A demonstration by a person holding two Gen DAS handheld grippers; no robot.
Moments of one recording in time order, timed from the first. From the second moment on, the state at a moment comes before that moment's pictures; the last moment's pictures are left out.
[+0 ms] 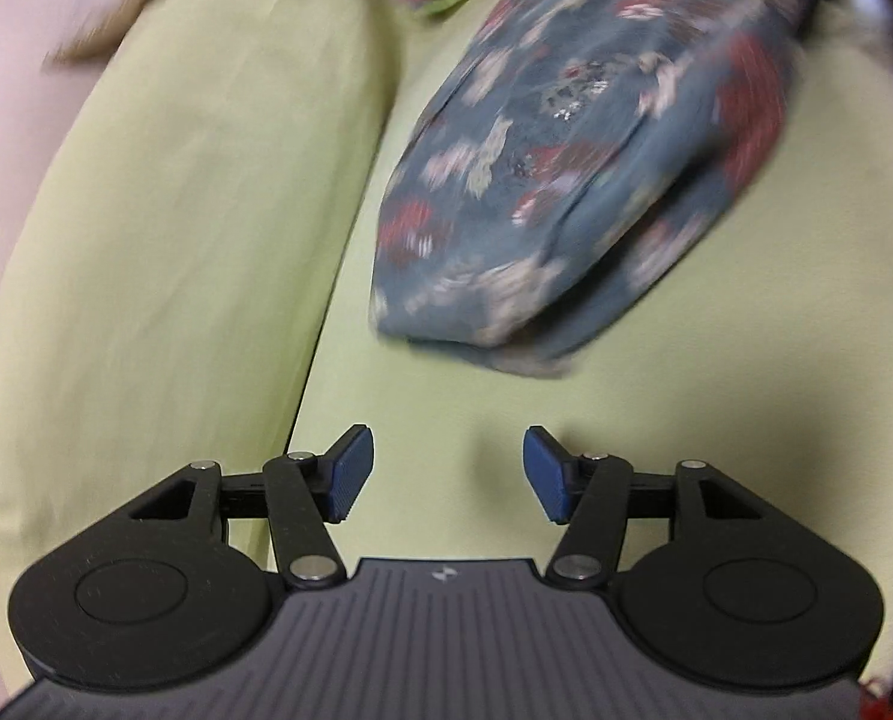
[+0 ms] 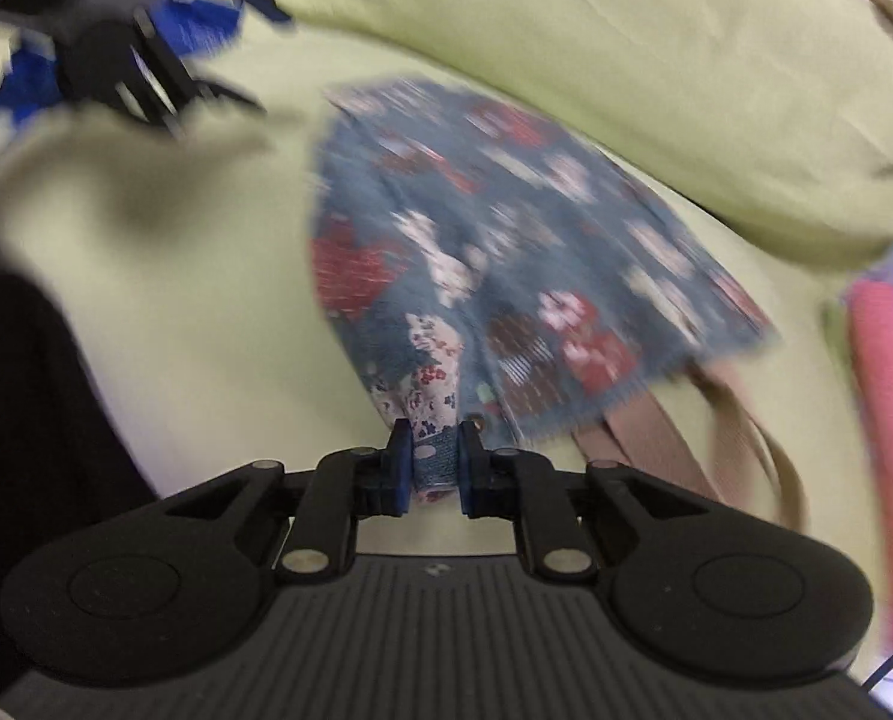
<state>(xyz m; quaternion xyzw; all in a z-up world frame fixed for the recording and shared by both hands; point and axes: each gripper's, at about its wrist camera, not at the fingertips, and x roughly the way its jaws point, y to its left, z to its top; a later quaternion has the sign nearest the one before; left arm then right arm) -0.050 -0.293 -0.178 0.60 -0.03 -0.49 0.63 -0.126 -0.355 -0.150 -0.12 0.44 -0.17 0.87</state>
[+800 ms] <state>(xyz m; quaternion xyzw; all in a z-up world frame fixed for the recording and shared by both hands) 0.036 -0.395 -0.158 0.25 0.41 -0.58 0.66 -0.255 -0.446 -0.200 0.57 0.12 -0.37 0.73</state>
